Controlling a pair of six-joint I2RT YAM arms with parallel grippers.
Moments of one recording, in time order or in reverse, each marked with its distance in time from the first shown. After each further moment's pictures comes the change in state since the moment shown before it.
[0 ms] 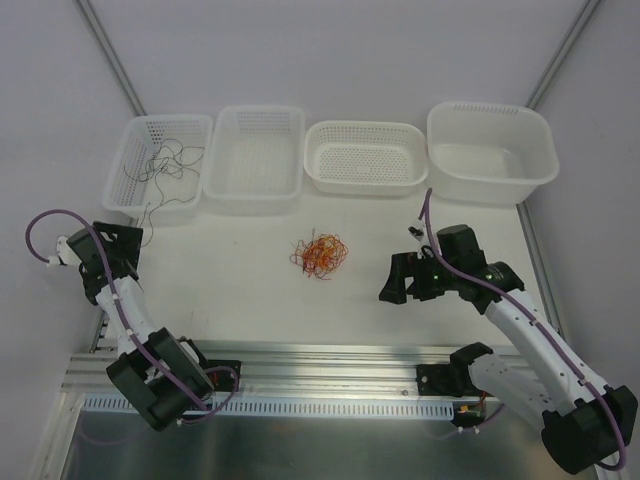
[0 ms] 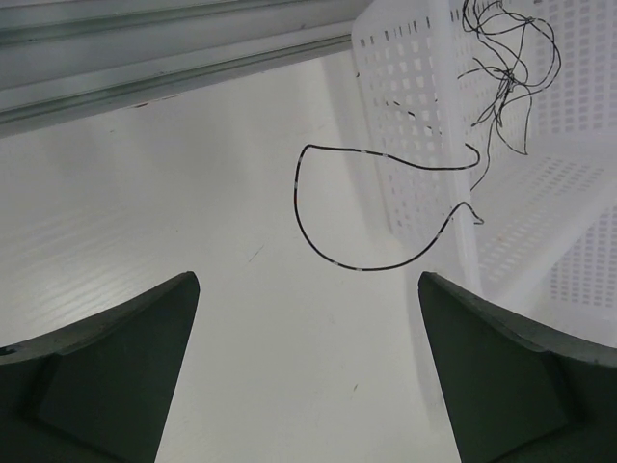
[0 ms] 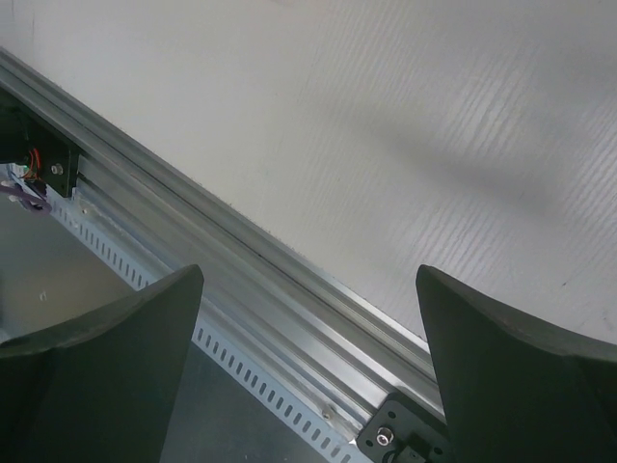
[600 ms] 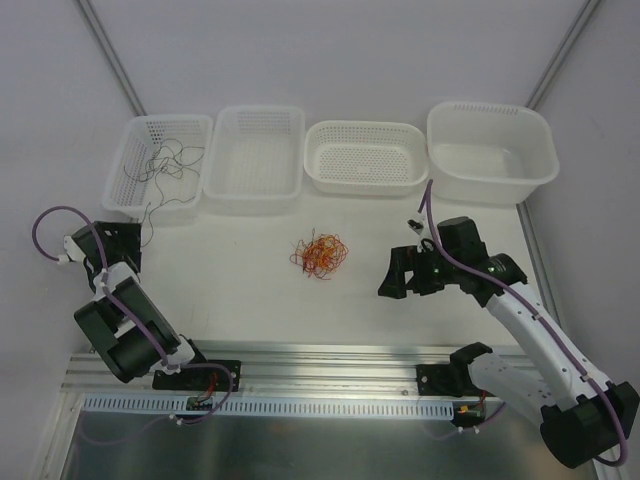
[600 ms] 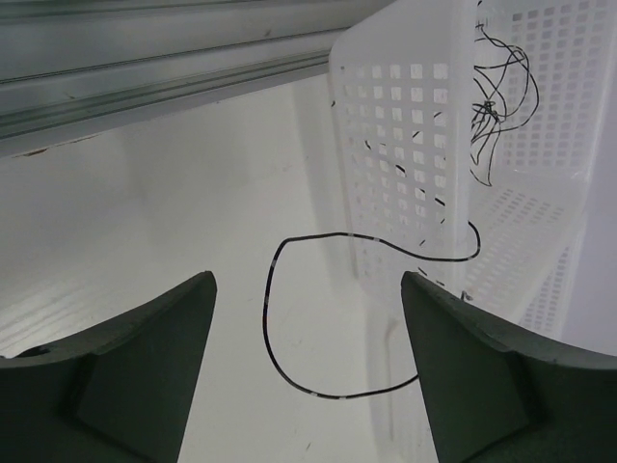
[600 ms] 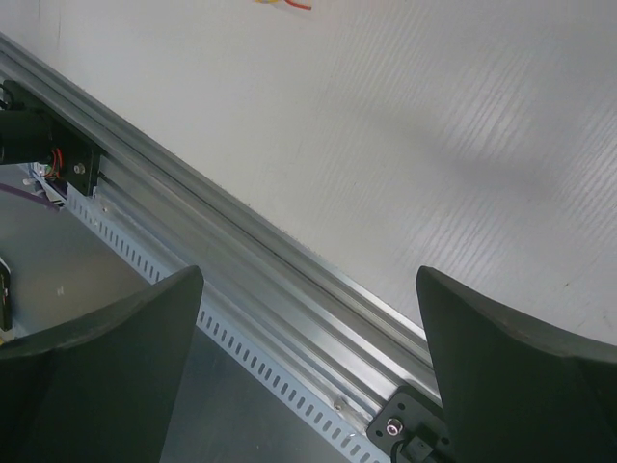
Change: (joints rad) left arm 0.001 0.314 -0.033 0.368 0.085 -0.172; right arm 0.005 0.040 0.080 -0.051 -0.022 -0.004
